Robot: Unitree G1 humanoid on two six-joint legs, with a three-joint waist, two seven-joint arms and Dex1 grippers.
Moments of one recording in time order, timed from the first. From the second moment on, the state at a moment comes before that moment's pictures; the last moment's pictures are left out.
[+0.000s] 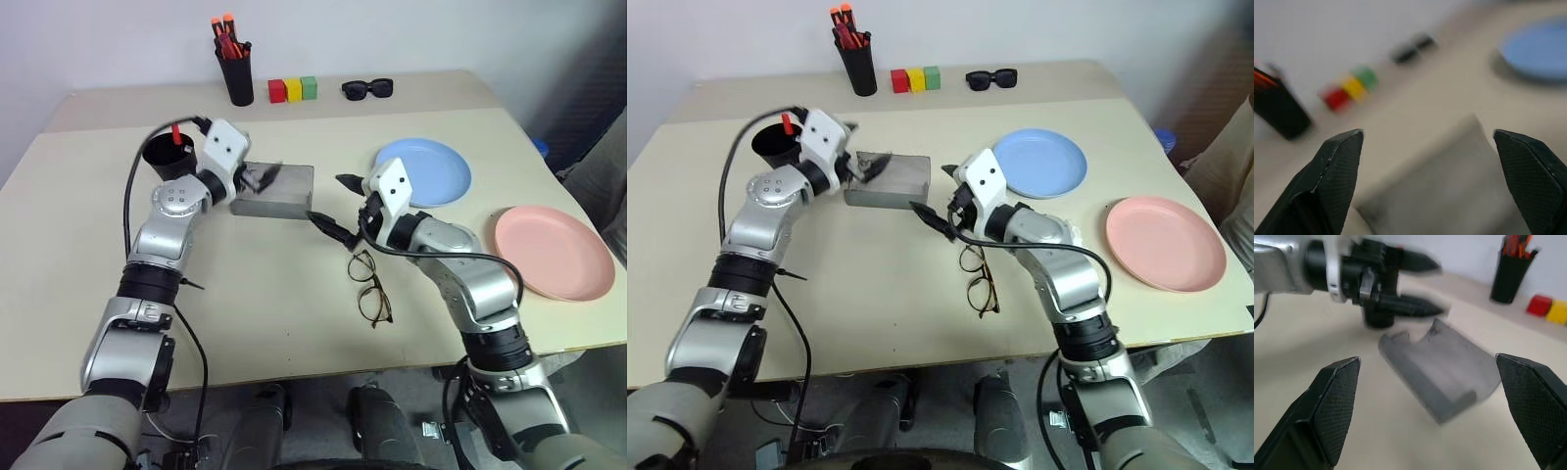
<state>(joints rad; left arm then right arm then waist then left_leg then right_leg) -0.80 0.47 -0.11 0.46 -0.12 0.15 -0.63 -0.51 -0.38 0.14 -0.24 0.29 0.53 0.65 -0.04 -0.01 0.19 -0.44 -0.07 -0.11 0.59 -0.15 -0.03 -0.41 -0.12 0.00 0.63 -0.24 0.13</state>
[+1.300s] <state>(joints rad) -0.72 0.55 -0.21 0.49 -0.01 0.00 -1.27 -0.28 -0.68 0.00 -0.43 0.43 0.72 0.77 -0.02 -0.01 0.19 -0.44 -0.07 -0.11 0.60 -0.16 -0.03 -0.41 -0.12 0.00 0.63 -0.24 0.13</state>
